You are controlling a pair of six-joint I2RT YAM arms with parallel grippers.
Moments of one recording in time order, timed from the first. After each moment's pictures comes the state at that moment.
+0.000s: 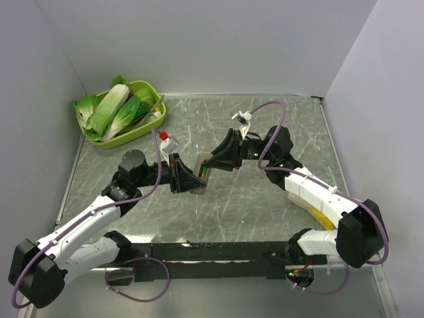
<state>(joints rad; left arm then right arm) -0.58 0.94 0.62 0.30 0.81 -0.62 0.55 1.26 0.85 0.61 -1.02 0.64</state>
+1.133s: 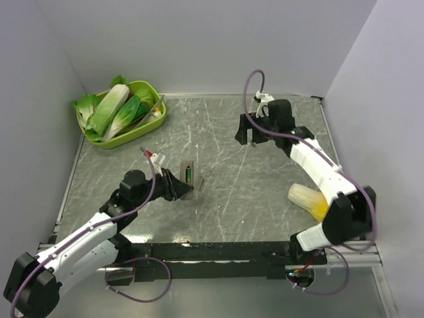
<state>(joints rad) -0.58 0.79 0.37 0.20 0.39 -0.72 0.34 1.37 1.20 -0.38 -0.26 0.18</state>
